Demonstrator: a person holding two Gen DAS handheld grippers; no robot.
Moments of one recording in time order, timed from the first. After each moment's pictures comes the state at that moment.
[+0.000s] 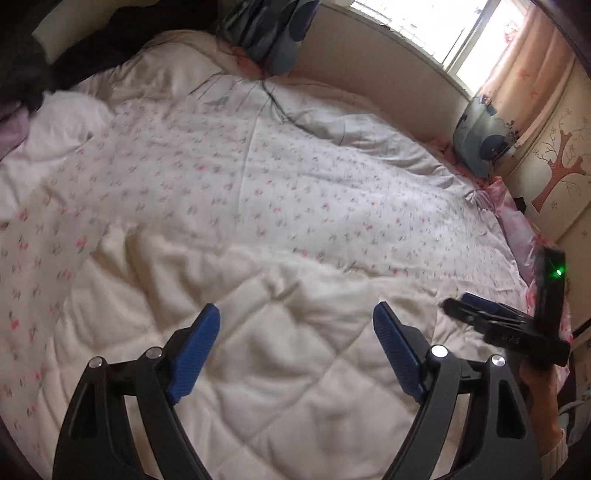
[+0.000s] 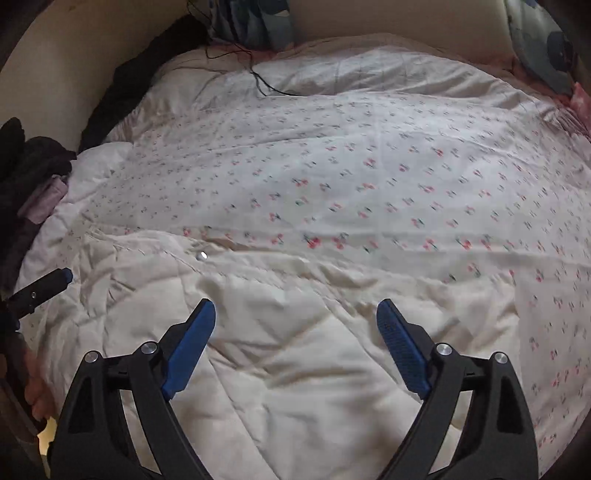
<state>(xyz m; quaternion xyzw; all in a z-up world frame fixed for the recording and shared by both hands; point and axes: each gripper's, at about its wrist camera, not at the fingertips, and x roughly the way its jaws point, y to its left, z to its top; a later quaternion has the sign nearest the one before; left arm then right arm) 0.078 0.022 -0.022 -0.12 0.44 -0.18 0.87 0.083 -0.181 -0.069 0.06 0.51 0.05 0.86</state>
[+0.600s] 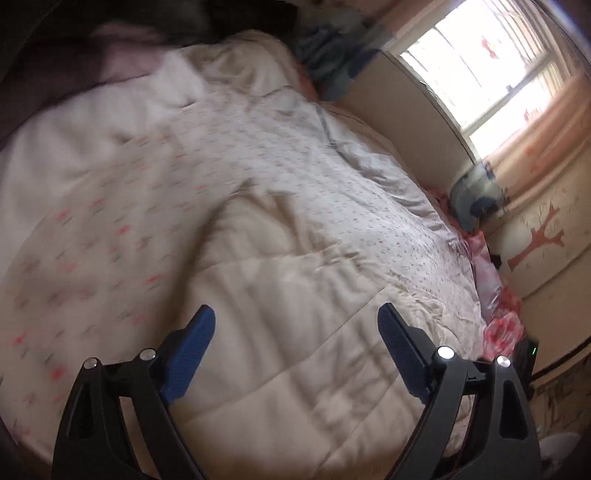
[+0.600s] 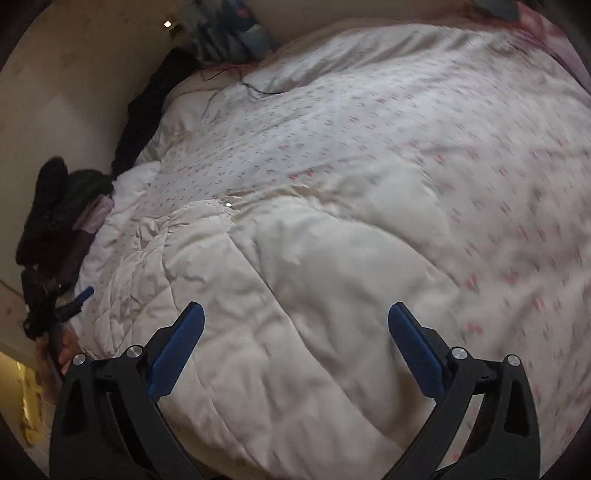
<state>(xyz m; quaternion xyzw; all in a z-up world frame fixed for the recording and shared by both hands) -0.031 0.210 -0.009 -0.26 0.44 -0.15 0.84 -0.140 -0.322 -0.045 0.26 0.49 0.03 0.83</state>
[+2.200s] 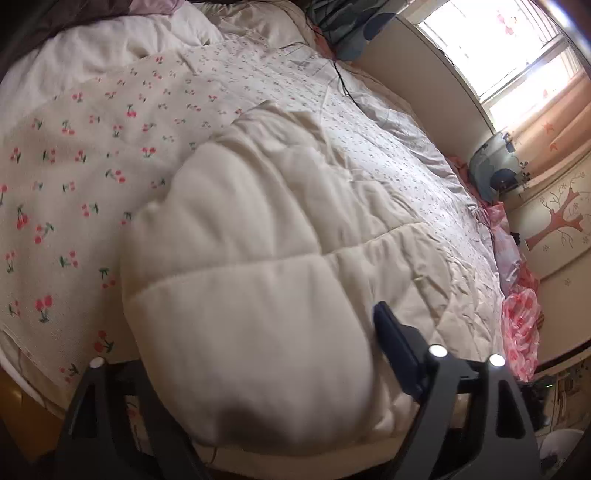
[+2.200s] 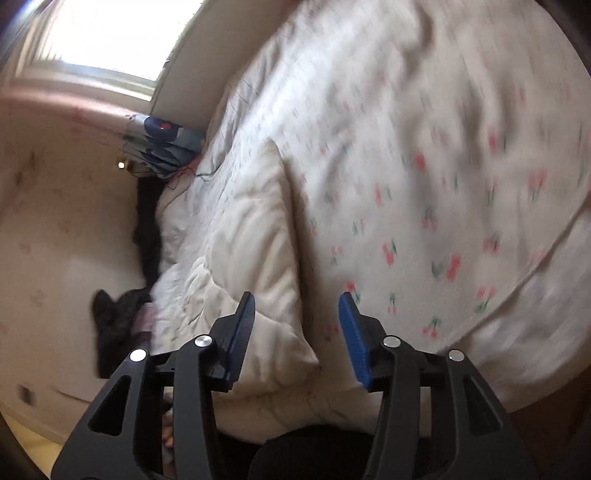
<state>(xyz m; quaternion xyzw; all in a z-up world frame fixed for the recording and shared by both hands) -0.064 0.125 -0.052 -0.23 0.49 -0.13 0.83 -0.272 -0.391 -0.044 0.41 0.37 -0.02 0.83</state>
